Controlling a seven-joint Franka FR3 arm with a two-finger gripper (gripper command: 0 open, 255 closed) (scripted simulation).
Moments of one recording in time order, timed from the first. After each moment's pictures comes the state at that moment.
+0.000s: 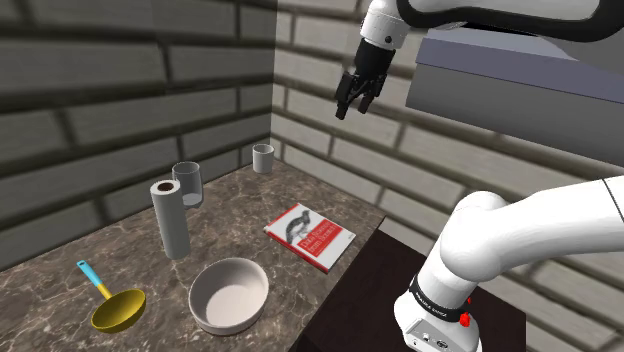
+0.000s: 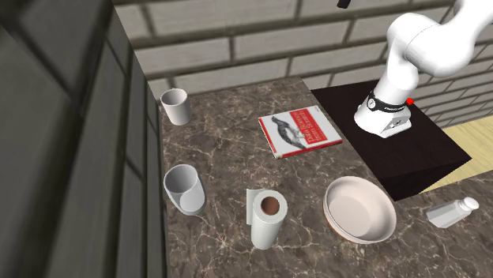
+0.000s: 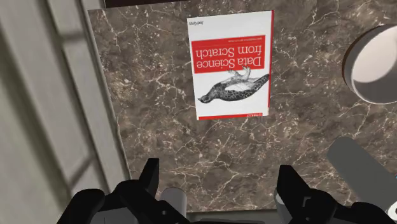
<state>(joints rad) -0.02 -0.80 0.04 -2.30 -0.01 1.70 0.09</state>
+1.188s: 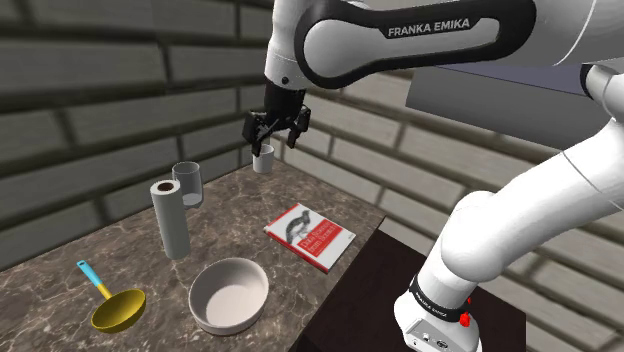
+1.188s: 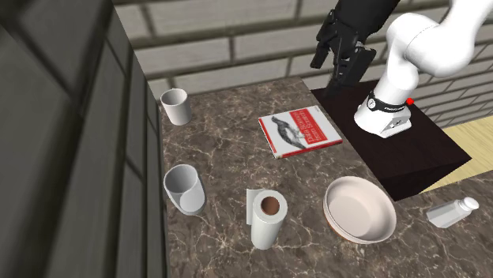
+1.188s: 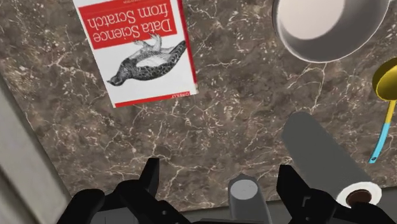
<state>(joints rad) -0.01 -0.47 0.38 -2.25 0.06 1.99 0.51</state>
